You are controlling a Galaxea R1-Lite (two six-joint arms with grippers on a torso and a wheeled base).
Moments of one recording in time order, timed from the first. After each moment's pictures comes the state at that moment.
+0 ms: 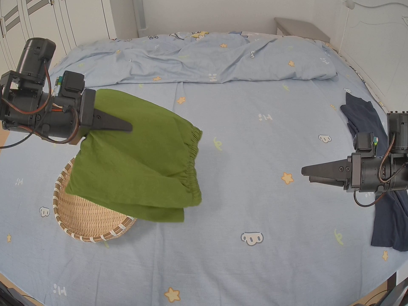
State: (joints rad) left arm -0.22 1.59 -1.46 0.45 -0.61 -0.27; right arm 0.25 1.46 -0.77 -0.22 0.74 0.40
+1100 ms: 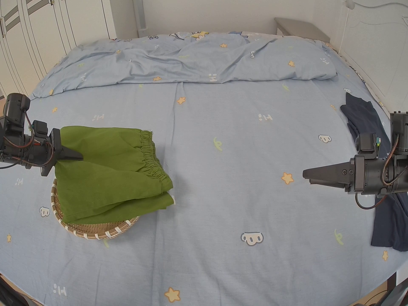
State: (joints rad) left arm 0.20 1.65 -1.21 0.32 -0.62 -0.35; right arm 0.27 1.43 -0.76 -0.21 0.74 0.40
